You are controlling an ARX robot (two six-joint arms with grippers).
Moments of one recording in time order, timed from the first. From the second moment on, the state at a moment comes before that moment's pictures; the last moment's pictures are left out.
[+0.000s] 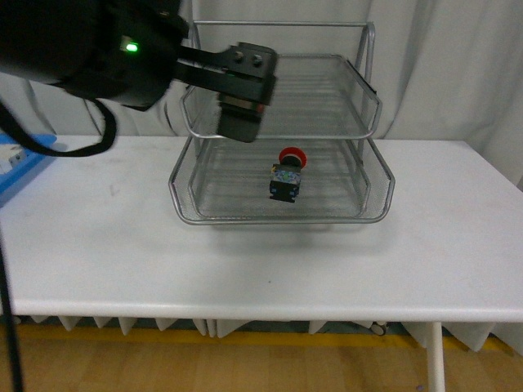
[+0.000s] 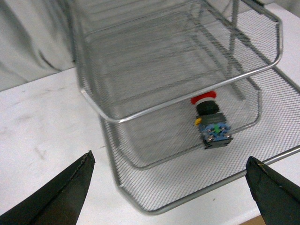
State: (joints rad) left arm -0.42 1.64 1.00 0.19 -0.11 0.09; right arm 0.00 0.00 0.01 0.00 0.00 0.00
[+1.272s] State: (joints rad) left arm 0.00 0.67 0.05 0.60 0.00 0.00; right arm 0.00 0.00 0.01 0.00 0.00 0.00
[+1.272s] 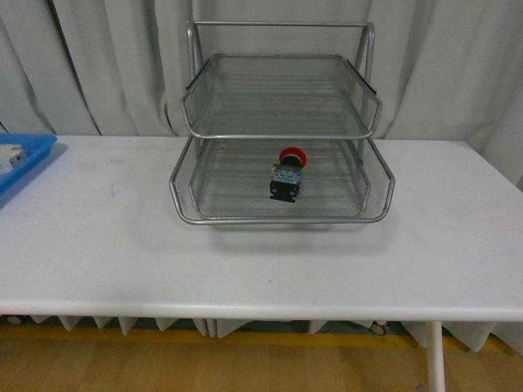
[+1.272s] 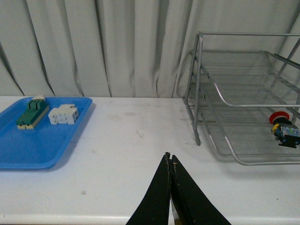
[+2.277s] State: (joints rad) left arm 0.00 0.21 0.01 0.22 0.00 0.00; right arm 0.00 0.00 0.01 0.00 0.00 0.00
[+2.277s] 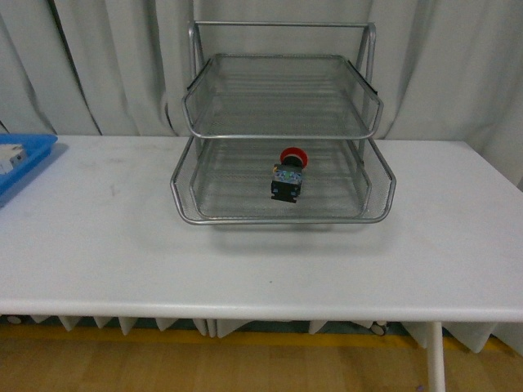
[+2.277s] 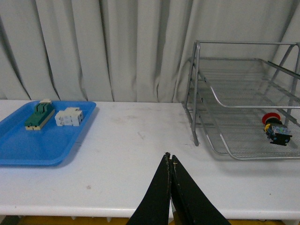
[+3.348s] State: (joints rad) left arm 0.00 0.01 0.01 0.00 0.00 0.00; right arm 0.00 0.31 0.11 0.16 0.02 0.01
